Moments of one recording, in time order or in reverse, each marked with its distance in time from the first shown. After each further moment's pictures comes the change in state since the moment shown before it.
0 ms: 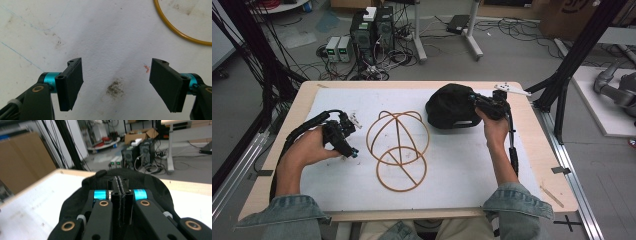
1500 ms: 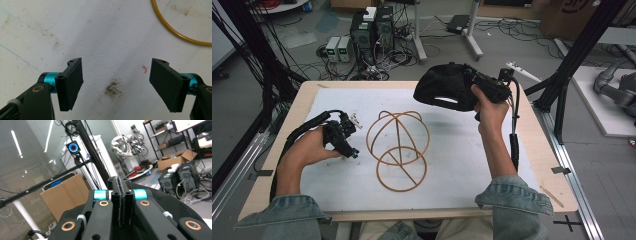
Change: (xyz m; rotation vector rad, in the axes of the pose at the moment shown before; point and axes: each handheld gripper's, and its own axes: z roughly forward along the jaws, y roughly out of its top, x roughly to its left) left arm -0.001 0.001 0.001 -0.001 -0.011 0.000; right arm 0.049 0.064 -0.013 -0.249 0.256 0.209
